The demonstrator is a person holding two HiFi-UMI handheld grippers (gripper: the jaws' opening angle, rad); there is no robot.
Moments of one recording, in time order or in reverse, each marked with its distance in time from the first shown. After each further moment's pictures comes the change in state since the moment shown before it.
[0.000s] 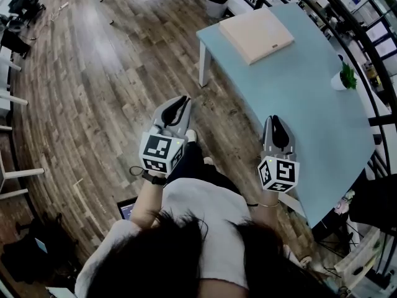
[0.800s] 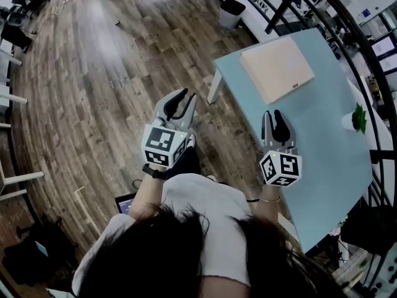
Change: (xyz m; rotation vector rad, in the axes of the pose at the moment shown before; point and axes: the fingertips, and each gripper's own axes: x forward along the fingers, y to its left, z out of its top) left arm 0.111 0.156 0.038 -0.021 0.004 0.021; right arm 0.202 0.043 0.042 0.045 0.009 0.094
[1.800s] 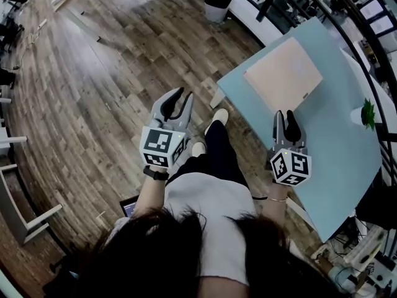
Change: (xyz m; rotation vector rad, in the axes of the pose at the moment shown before) left arm 0.118 0.111 0.014 0.006 0.063 -0.130; right arm 0.108 -0.036 -0.006 0.072 0.068 -0.242
